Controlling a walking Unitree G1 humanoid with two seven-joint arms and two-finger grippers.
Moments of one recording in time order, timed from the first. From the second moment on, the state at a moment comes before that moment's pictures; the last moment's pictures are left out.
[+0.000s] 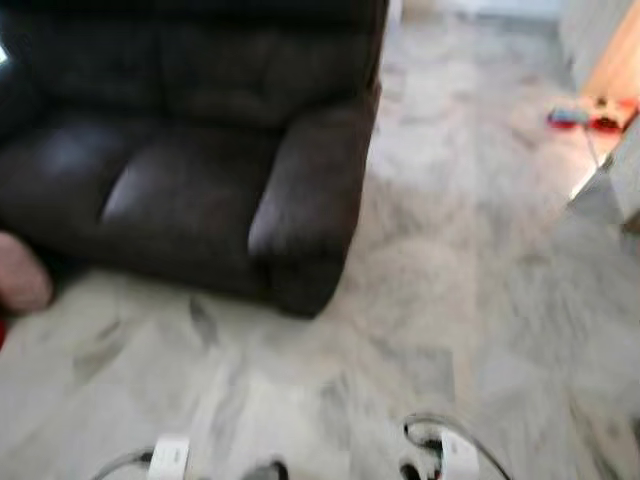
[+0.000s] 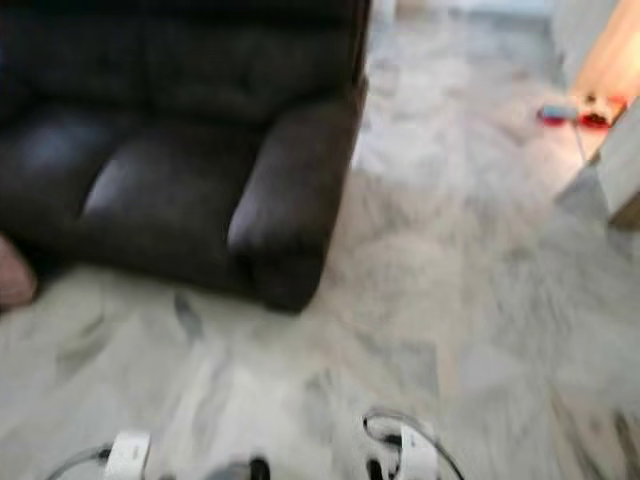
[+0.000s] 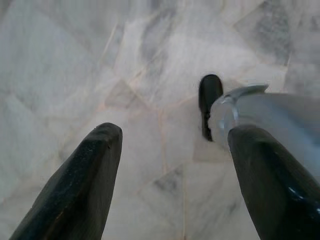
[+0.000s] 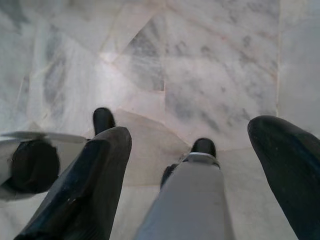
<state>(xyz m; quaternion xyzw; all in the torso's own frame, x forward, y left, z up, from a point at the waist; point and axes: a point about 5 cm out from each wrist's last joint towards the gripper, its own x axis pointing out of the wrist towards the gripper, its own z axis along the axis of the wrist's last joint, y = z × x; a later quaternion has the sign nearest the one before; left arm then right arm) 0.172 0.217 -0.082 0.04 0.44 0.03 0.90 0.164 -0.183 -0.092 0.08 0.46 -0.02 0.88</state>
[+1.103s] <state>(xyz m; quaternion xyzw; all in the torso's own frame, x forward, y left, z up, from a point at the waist) 0.174 0.209 -0.083 0.03 0.44 0.02 0.90 0.160 -0.188 -0.093 0.08 0.47 -0.03 0.88</state>
